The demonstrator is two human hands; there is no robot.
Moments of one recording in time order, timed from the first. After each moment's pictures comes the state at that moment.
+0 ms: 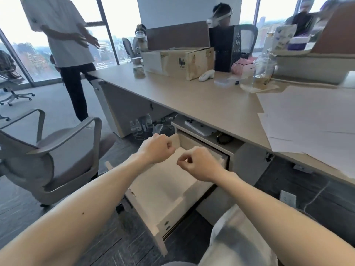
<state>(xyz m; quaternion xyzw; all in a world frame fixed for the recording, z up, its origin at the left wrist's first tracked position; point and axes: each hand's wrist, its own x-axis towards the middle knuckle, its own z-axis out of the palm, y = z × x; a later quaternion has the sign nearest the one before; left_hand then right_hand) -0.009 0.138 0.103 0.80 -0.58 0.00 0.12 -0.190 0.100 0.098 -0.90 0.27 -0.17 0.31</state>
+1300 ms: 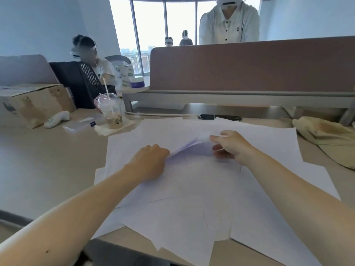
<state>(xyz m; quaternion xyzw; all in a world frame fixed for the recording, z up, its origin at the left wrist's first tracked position) -0.382 -0.146 0.165 0.59 -0.80 0.11 -0.02 -0.627 -0.175 0.174 -0.48 0.64 -0.40 0.45</state>
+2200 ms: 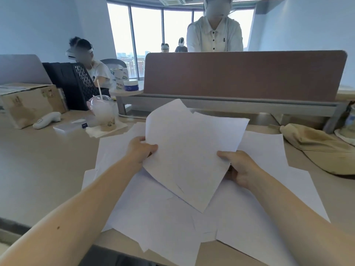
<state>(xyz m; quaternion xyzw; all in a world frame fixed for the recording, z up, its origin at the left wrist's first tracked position) -0.383 -0.184 0.162 0.63 -0.44 -0.44 0.47 -0.653 -0.130 0.152 -0.36 0.57 -0.50 0.54</state>
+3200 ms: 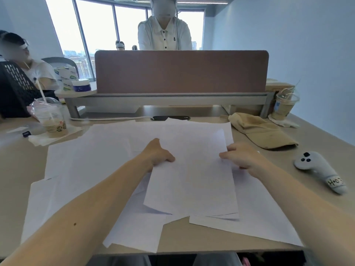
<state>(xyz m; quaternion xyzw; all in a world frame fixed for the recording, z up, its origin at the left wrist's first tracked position) -0.518 -0.152 0.163 0.58 -0.65 -0.43 0.24 -0.746 -0.045 0.181 -0.43 0.77 -0.36 0.31</state>
